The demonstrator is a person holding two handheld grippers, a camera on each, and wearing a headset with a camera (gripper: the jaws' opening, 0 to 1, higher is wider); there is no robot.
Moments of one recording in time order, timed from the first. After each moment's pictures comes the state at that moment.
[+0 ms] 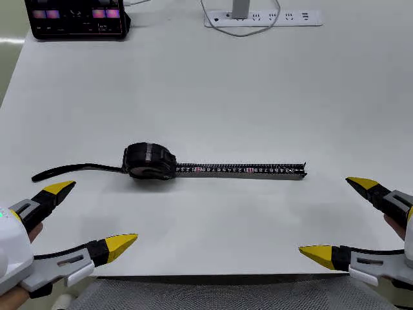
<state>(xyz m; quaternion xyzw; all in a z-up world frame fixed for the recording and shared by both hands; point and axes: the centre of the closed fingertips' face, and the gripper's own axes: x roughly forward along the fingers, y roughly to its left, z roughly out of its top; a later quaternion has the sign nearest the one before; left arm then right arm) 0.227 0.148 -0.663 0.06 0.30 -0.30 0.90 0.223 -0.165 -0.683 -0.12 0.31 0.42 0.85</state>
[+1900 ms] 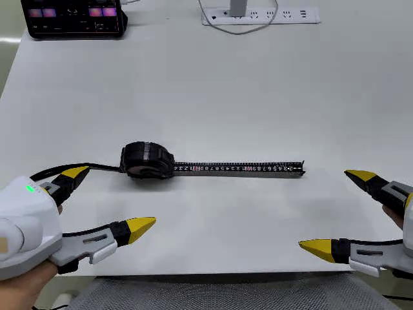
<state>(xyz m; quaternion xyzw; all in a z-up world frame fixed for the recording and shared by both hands) 0.255 0.121 -0.666 0.06 0.30 -0.30 0.90 0.231 -0.170 -0.684 -0.12 0.32 0.42 0.84</state>
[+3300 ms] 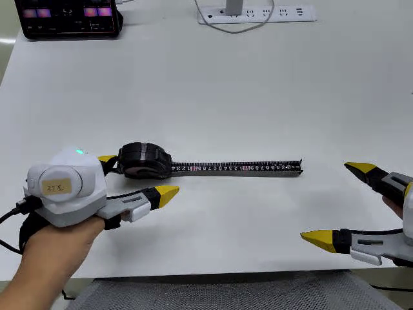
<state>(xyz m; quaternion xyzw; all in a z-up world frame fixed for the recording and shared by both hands) 0.301 0.096 -0.705 0.00 0.34 -0.26 0.90 0.240 -0.175 -0.686 -0.13 0.32 0.42 0.84</state>
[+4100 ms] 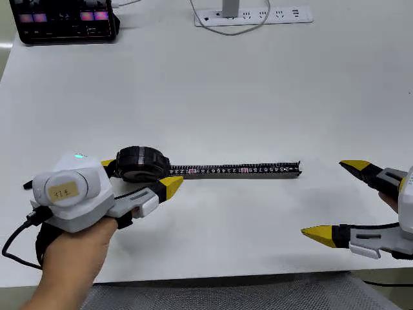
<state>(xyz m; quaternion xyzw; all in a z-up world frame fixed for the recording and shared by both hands) 0.312 0.095 -0.703 -0.06 0.33 -0.19 0.92 0.252 -0.179 -0.690 -0.15 0.32 0.43 0.83</state>
